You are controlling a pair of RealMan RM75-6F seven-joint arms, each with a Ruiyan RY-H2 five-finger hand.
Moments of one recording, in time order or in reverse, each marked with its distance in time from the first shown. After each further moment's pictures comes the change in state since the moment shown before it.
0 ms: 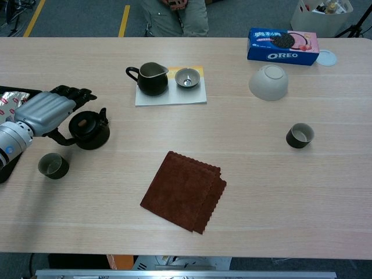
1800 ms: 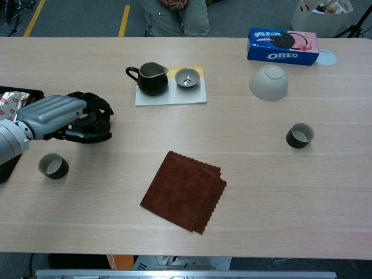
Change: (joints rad) left arm -0.039 0.203 -0.001 -0.430 -0.068 -0.076 -0.059; right arm -0.002 -0.015 -0.007 0.050 -0.012 -0.009 0.056
